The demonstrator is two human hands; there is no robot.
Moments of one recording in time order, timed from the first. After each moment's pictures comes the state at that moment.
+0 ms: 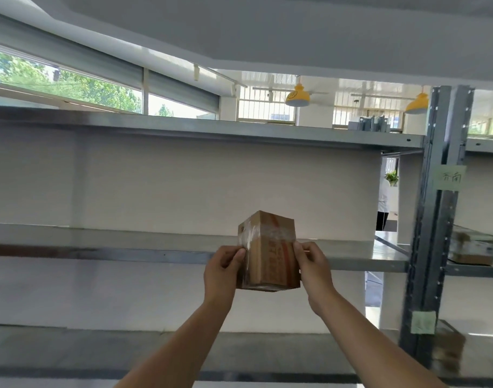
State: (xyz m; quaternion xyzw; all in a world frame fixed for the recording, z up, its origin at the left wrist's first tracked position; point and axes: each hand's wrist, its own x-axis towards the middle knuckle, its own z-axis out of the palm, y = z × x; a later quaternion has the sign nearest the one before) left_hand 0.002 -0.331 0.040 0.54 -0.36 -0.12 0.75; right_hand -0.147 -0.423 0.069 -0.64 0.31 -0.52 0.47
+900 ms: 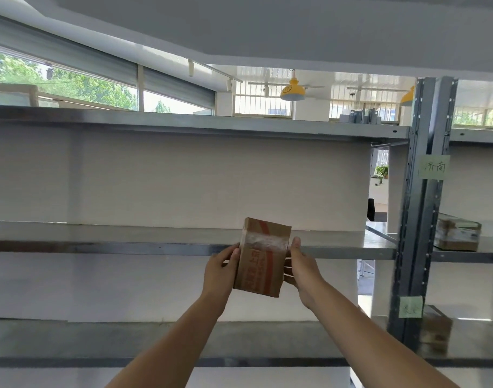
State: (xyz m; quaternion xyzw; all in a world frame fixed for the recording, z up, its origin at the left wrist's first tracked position) left_hand -0.027 -0.320 0.036 0.60 -0.38 -0.14 0.69; right_hand -0.160 -0.415 0.063 -0.60 0.36 -0.42 0.58
